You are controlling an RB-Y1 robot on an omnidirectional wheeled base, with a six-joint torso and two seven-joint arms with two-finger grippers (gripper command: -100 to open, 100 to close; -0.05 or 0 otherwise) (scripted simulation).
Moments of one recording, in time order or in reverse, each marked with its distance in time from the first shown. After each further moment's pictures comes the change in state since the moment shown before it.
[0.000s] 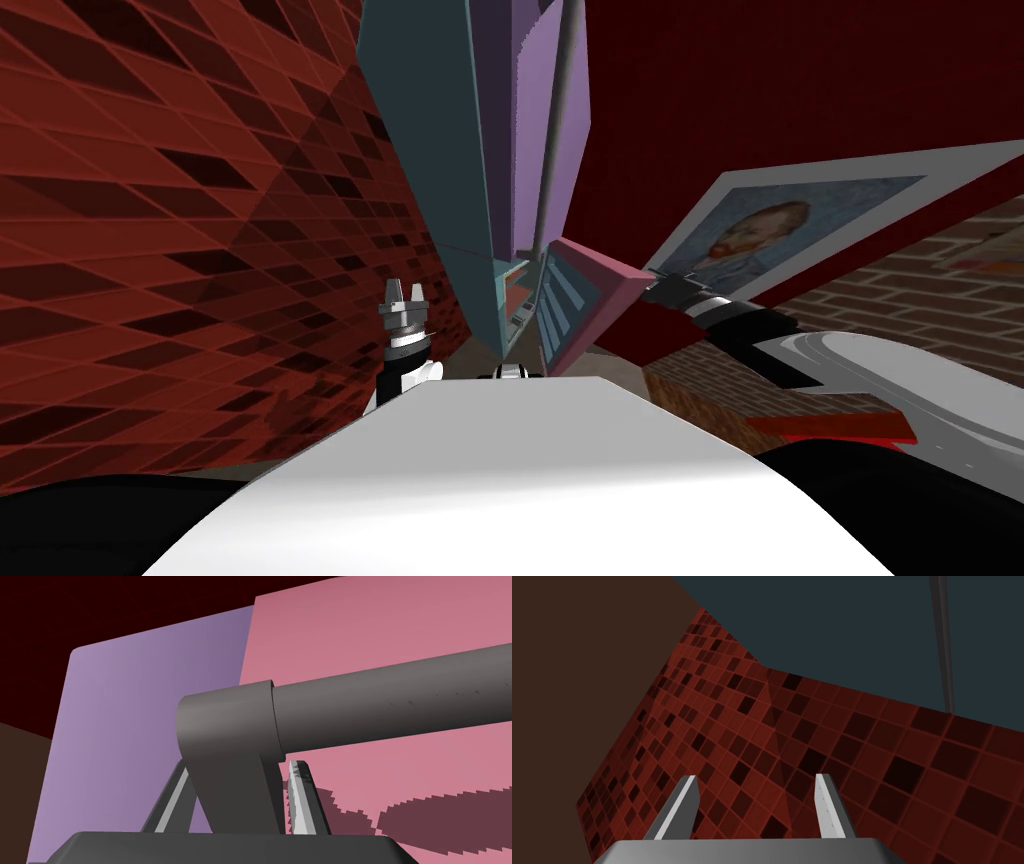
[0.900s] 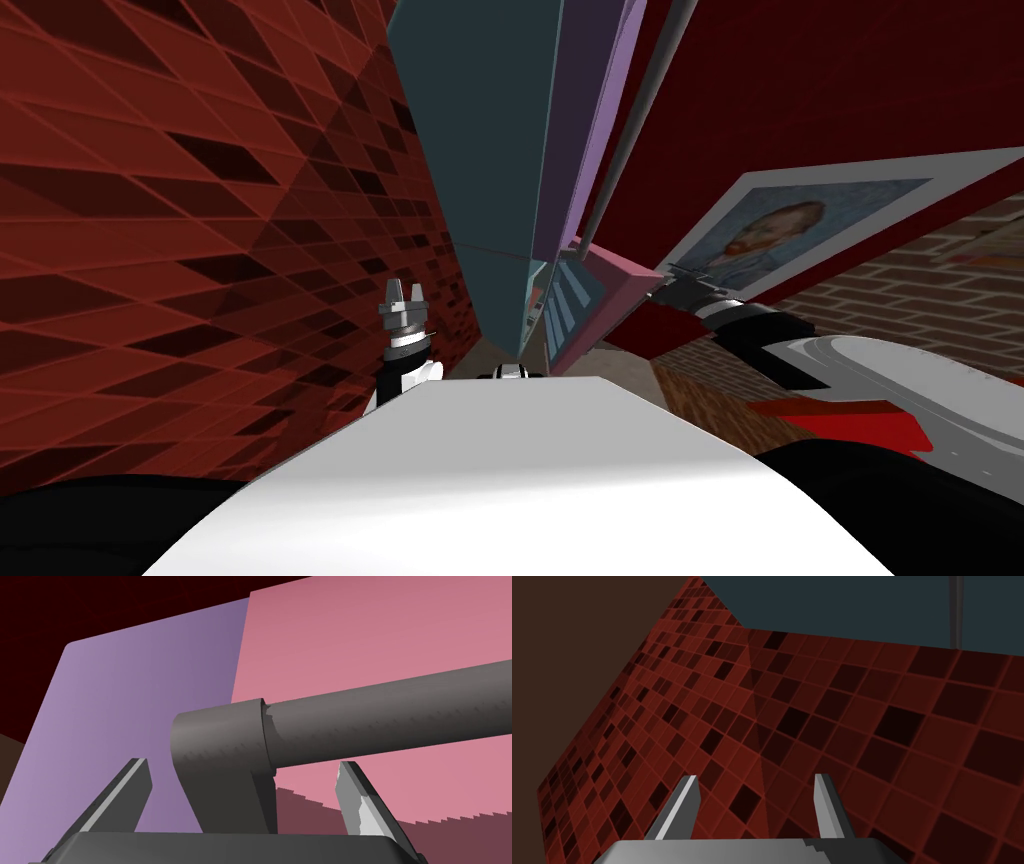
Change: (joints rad) left arm 0.000 -0.001 -0.001 0.000 0.000 0.000 0.000; right arm 0.018 0.002 -0.013 0.047 0.009 0.050 -0.008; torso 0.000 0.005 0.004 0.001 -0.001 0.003
